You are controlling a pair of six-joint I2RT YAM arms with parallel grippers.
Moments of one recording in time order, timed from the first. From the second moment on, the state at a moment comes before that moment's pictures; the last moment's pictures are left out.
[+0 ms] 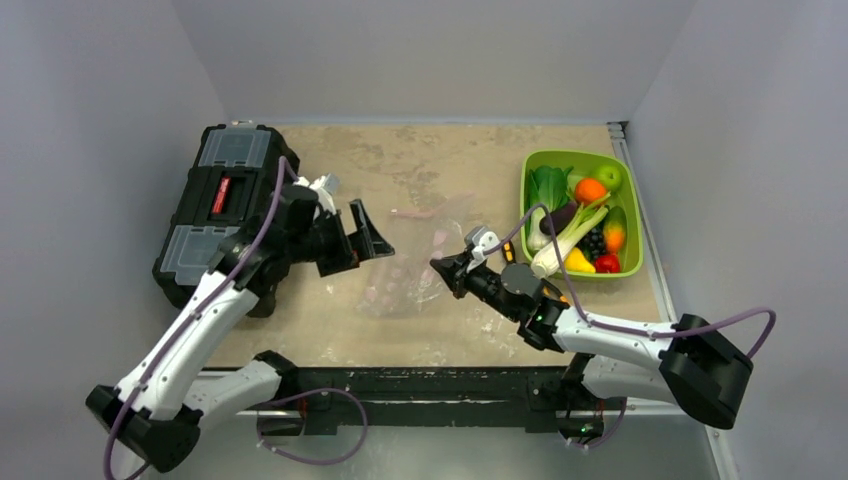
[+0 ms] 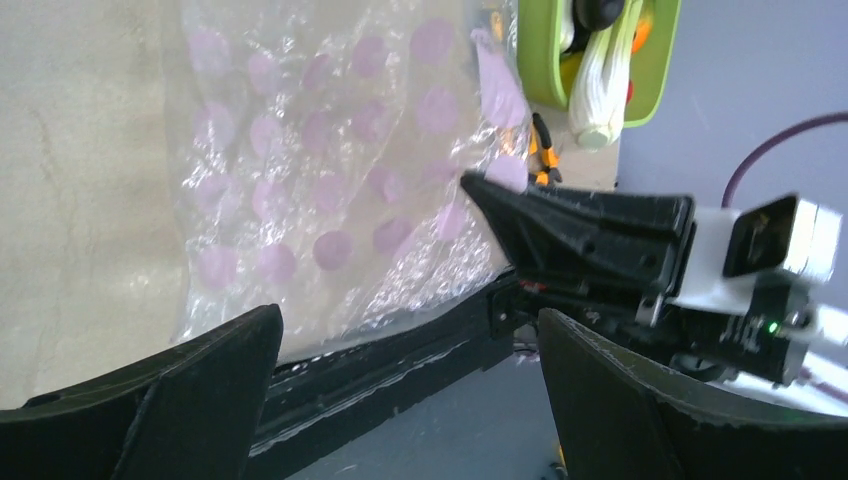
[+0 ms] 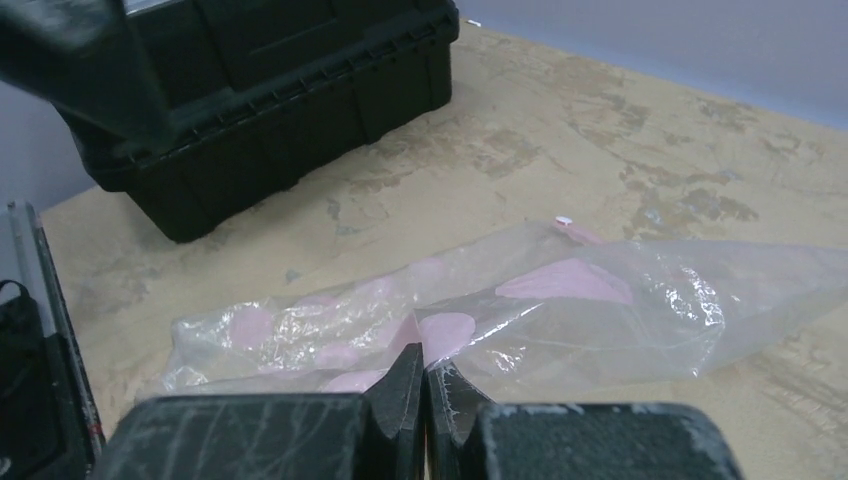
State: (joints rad) left arm -0.51 0.94 1.10 -0.86 0.24 -0.79; right arm 0.94 1.13 0.39 0.70 0.10 0.16
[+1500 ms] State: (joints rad) left arm -1.08 0.98 0.84 -0.42 -0.45 0.37; right arm 0.42 1.40 1.24 -0.47 -0.10 0.77
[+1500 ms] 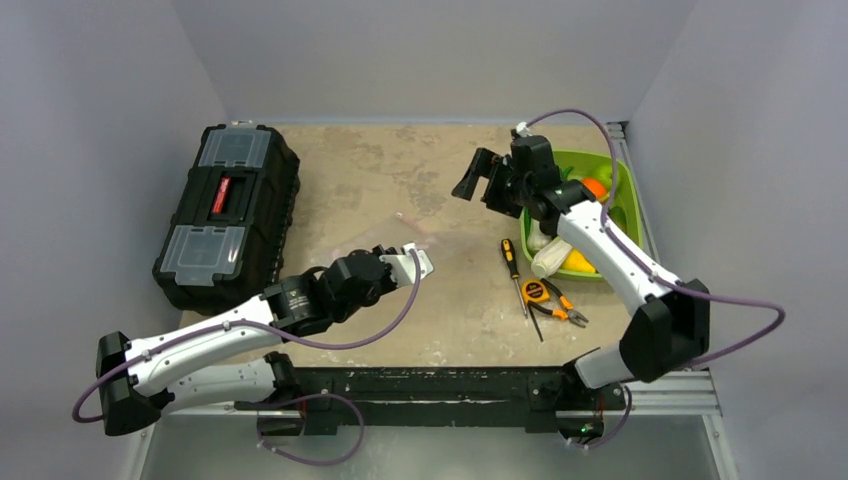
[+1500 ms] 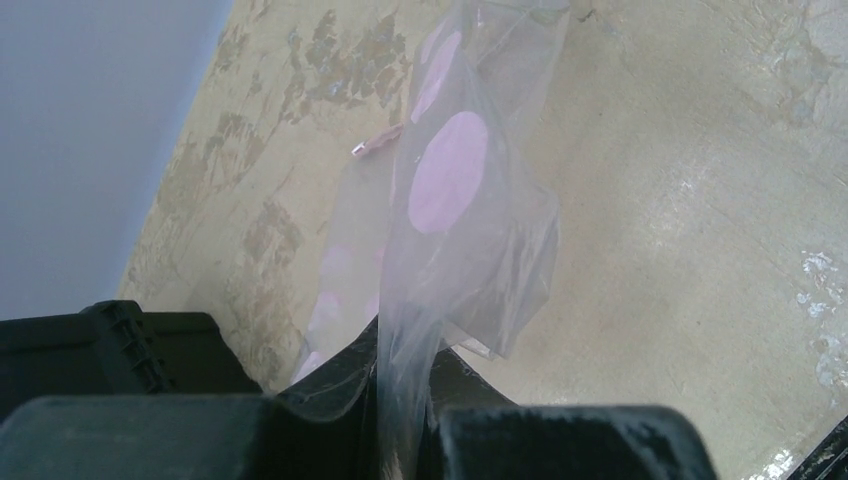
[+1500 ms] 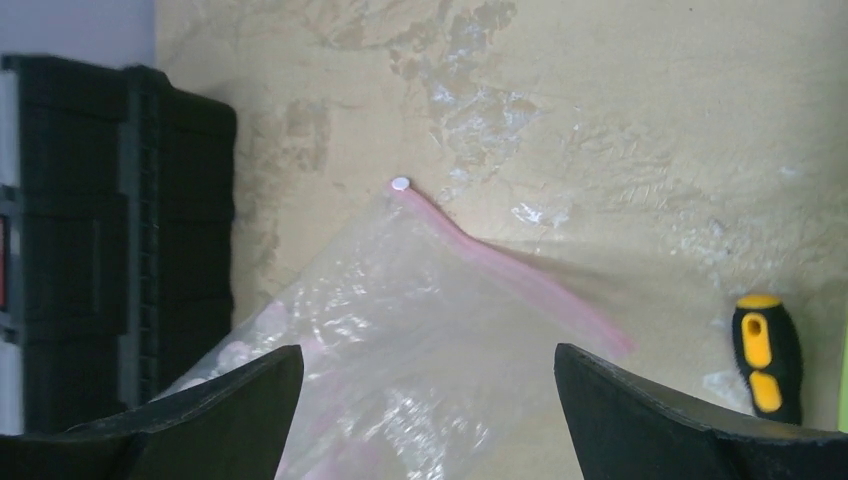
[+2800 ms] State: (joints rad) left arm -1.12 0.95 0.84 -0.43 -0.50 0.38; right arm 0.44 1.49 0.90 -0.23 -0.03 1.48
